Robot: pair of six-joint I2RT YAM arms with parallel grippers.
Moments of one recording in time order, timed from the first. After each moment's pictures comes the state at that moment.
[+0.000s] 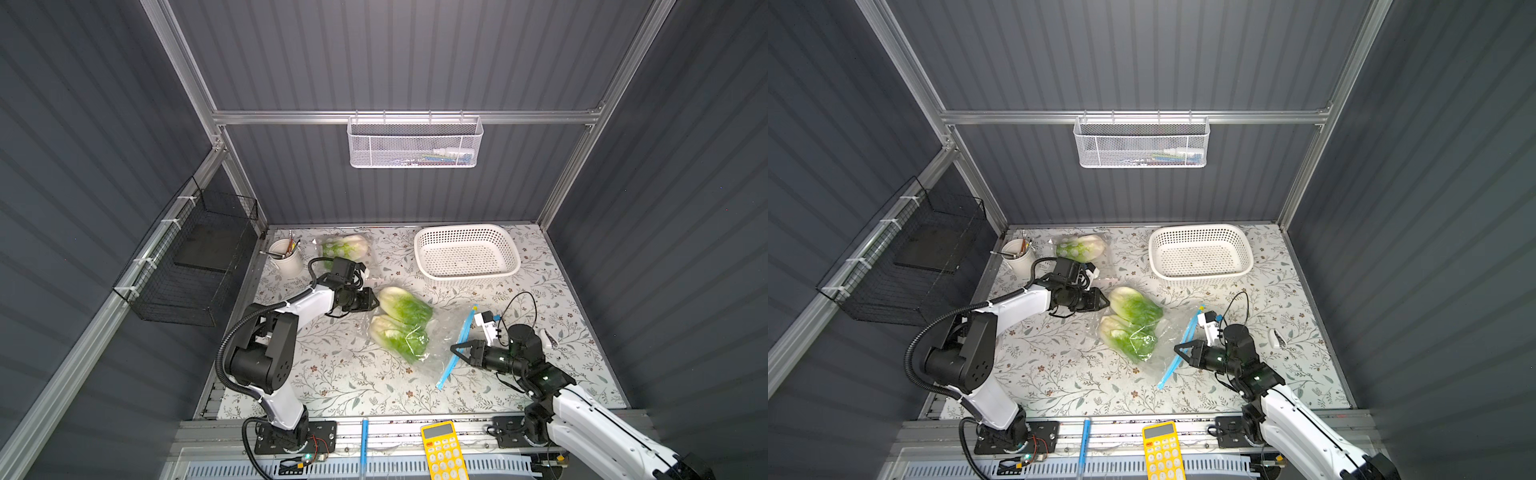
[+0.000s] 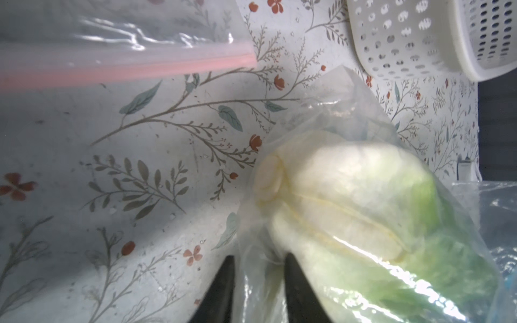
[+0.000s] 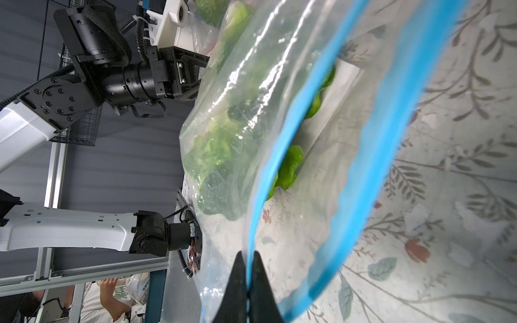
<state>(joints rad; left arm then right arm) -0.36 1.72 1.03 -0.35 0.45 -0.30 0.43 0.70 0.17 0.02 -0.62 0.86</state>
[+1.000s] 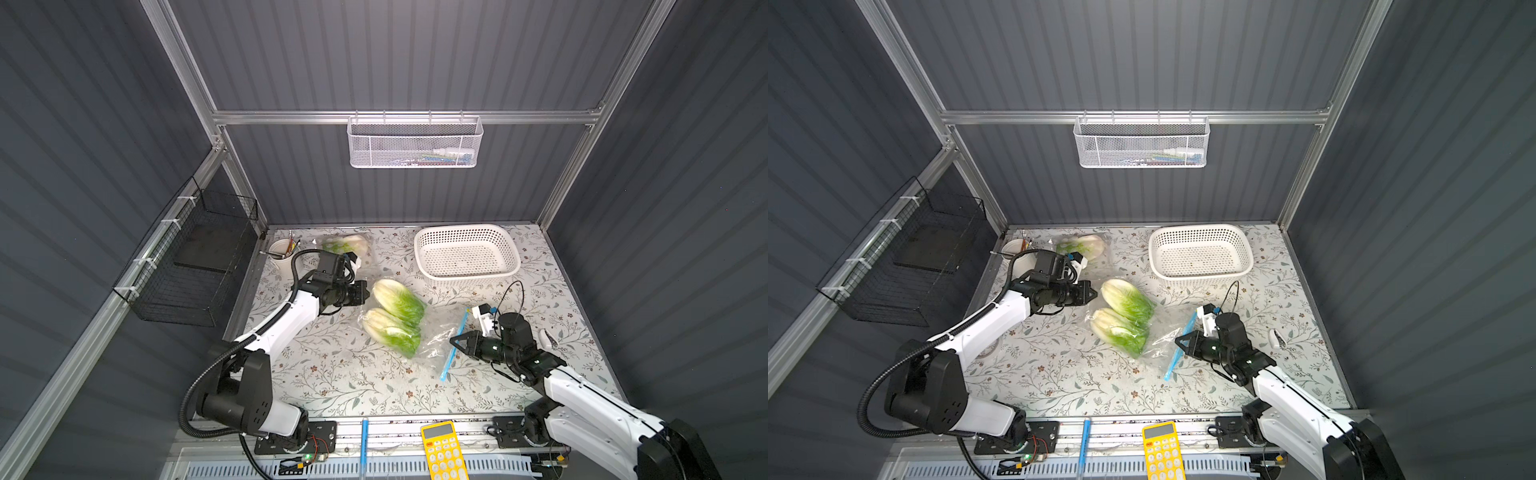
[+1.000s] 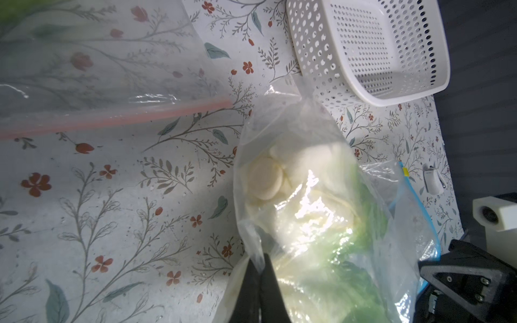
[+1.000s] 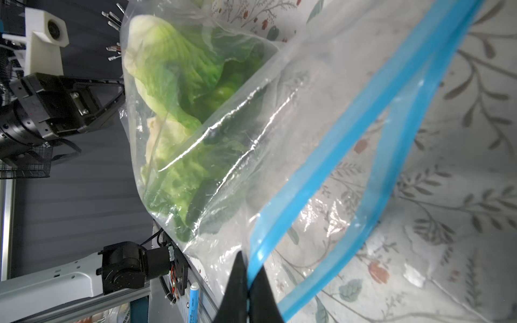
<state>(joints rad) -0.34 1.43 1.03 -0.47 0.39 -0.30 0.43 0.93 0.30 0.02 -0.51 0.82</state>
